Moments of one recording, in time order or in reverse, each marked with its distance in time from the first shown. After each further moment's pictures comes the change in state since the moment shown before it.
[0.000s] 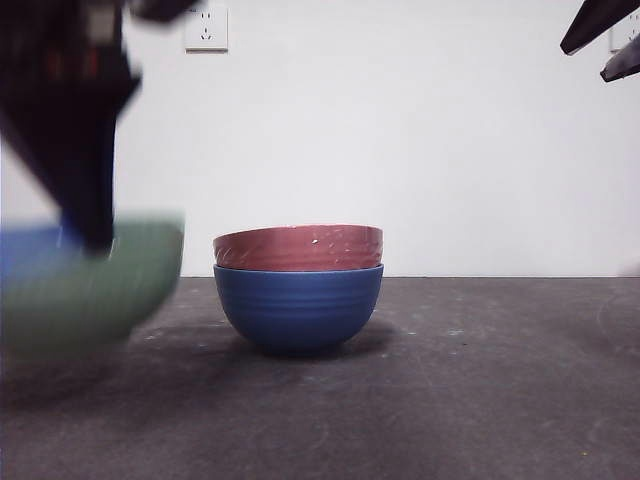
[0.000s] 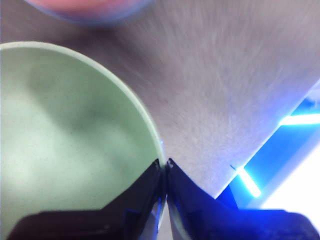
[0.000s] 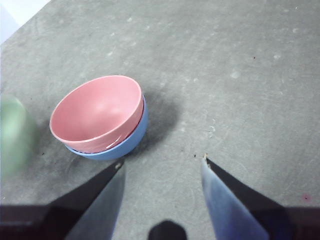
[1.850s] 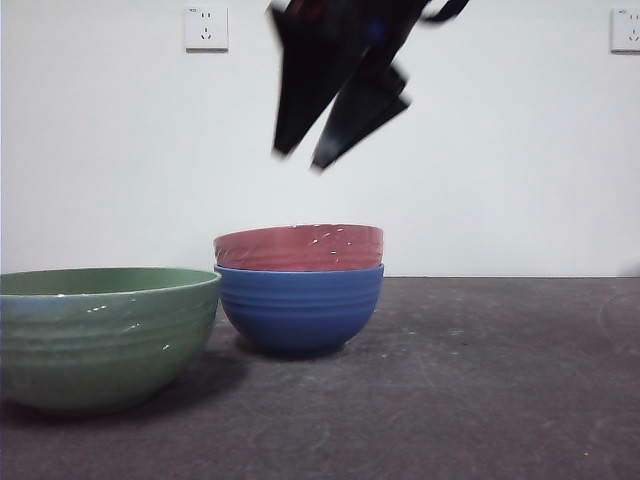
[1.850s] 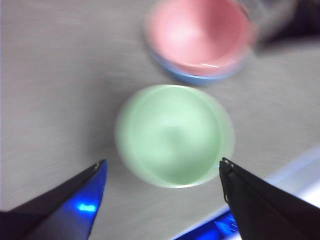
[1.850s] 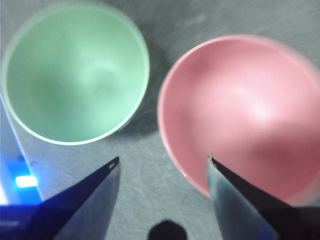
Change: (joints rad) left arm 0.180 -0.477 0.224 -0.285 -0.099 -0.204; right arm 0.605 0.855 0.673 -0.326 0.226 -0.307
